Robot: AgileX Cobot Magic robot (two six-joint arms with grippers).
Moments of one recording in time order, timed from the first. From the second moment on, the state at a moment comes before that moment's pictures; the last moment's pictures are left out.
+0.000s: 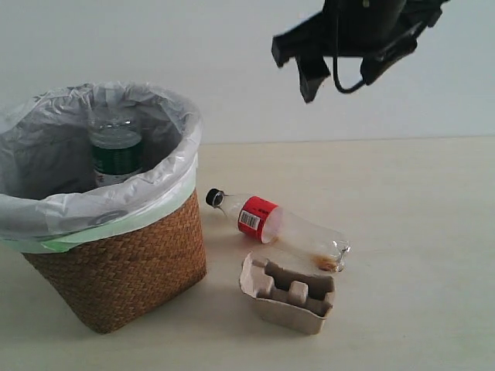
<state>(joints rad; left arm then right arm) -0.02 0.00 0.00 -0.13 0.31 0.05 0.53 1.79 -1.84 -0.18 1.22 0.17</state>
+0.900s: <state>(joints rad) -0.02 0.00 0.00 -0.13 0.31 0.05 0.72 1.83 -1.36 -0.05 1.03 -0.29</state>
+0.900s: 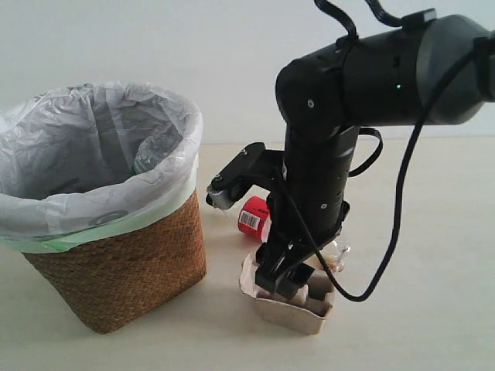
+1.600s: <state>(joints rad) -0.02 0.00 0.00 -0.13 0.31 0.05 0.72 1.99 -1.36 -0.05 0.93 -0.31</state>
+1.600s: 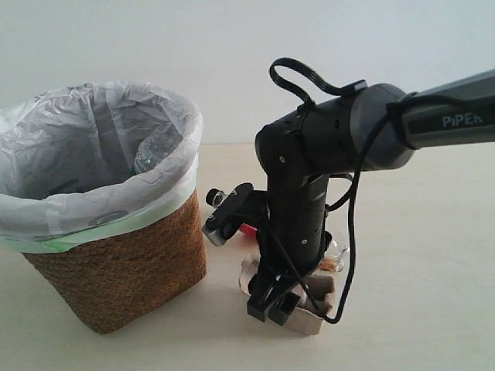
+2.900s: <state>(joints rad) -0.02 0.00 0.00 -0.13 0.31 0.05 0.59 1.39 -1.15 0.03 0.94 -0.08</state>
